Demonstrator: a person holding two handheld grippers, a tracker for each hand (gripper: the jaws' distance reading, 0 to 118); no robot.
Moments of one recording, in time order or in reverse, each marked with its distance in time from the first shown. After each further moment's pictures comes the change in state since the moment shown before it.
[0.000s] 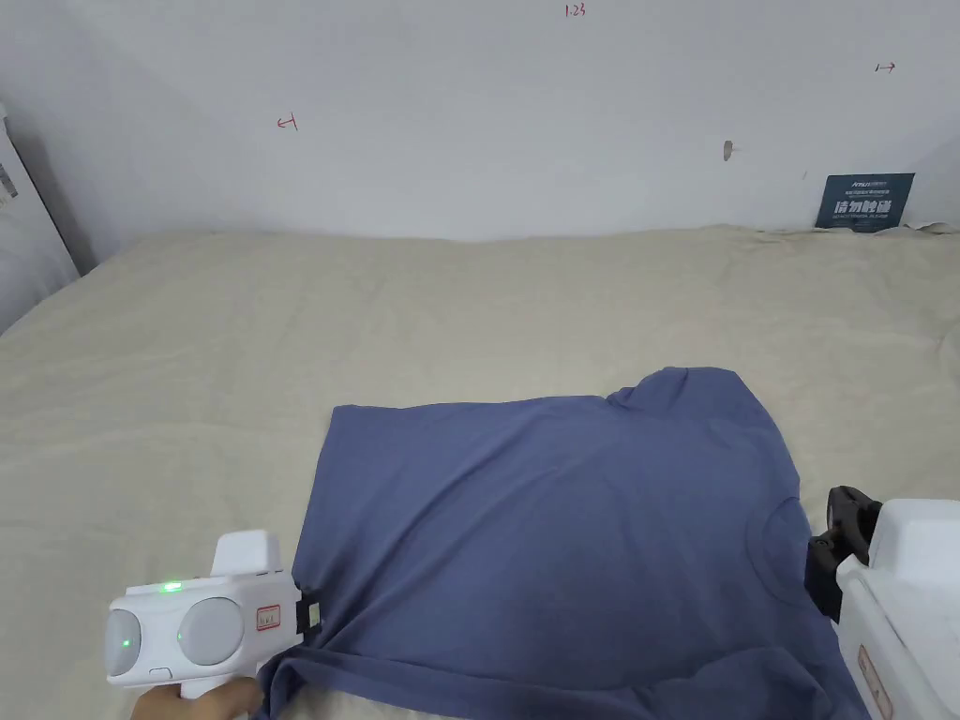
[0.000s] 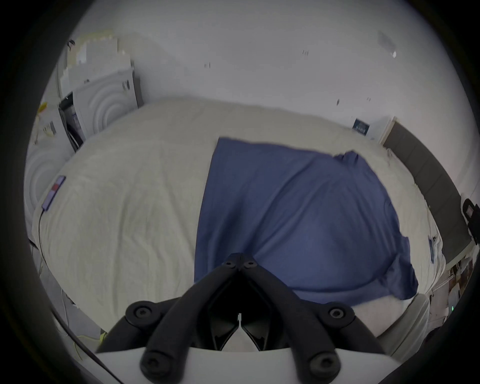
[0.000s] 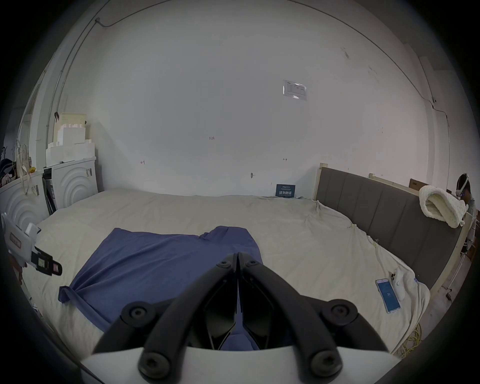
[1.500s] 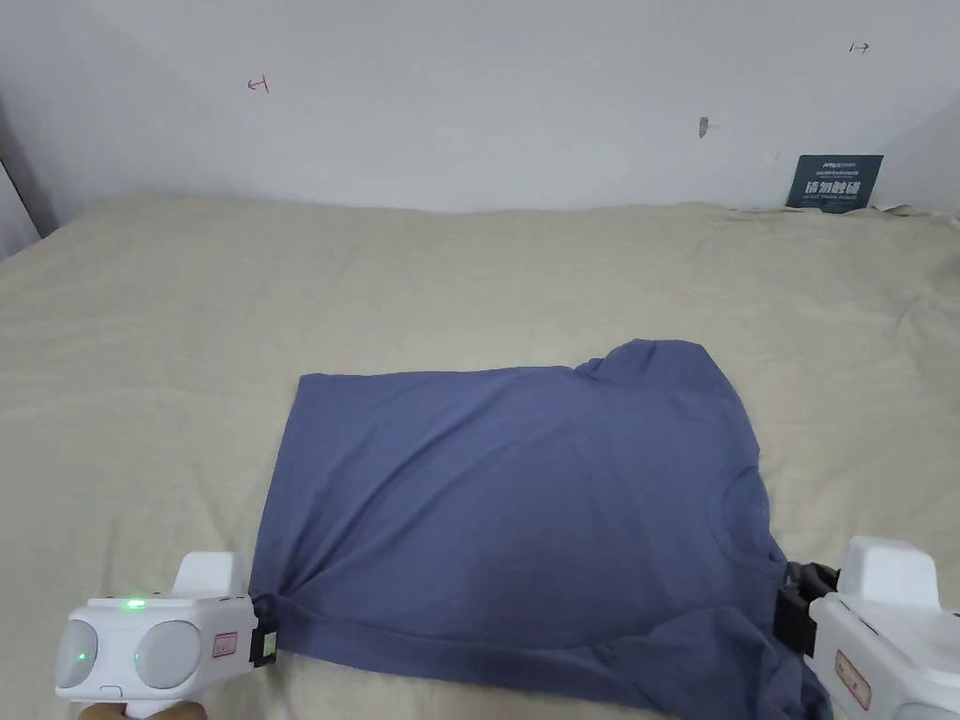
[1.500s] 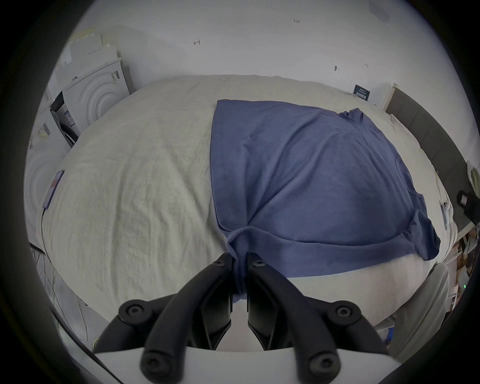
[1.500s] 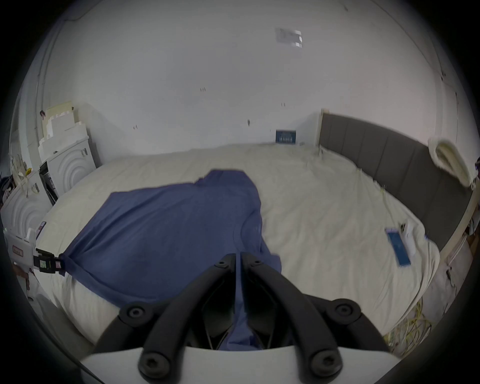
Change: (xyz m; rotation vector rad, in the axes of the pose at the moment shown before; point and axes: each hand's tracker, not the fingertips) left arm -0.003 -0.047 -0.006 -0.067 0.030 -0.116; right arm 0.036 -0.063 -0.023 -0.368 0.033 -0.129
